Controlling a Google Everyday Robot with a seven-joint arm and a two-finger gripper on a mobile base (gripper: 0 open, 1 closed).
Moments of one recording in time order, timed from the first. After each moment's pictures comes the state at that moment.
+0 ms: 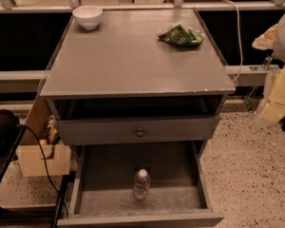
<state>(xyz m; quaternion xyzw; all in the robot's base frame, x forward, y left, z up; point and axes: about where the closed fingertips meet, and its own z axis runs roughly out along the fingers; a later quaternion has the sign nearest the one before) 0.438 -0.217 0.976 -0.60 0.78 -0.03 0.16</state>
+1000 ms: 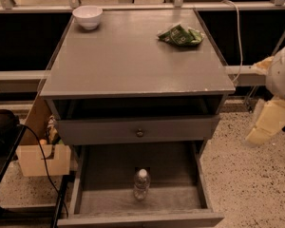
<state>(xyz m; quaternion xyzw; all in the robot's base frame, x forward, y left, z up) 0.437 -0.222 0.923 -0.57 0.80 -0.02 0.19</state>
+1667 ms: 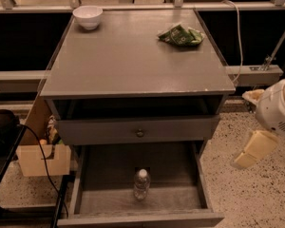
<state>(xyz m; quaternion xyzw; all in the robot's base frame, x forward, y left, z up) 0.431 -0.225 0.853 -0.55 0.81 0.01 0.22</state>
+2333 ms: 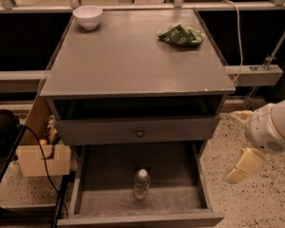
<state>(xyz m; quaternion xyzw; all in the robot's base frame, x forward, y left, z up) 0.423 -0.220 0.789 -0.56 0.80 0.08 0.22</state>
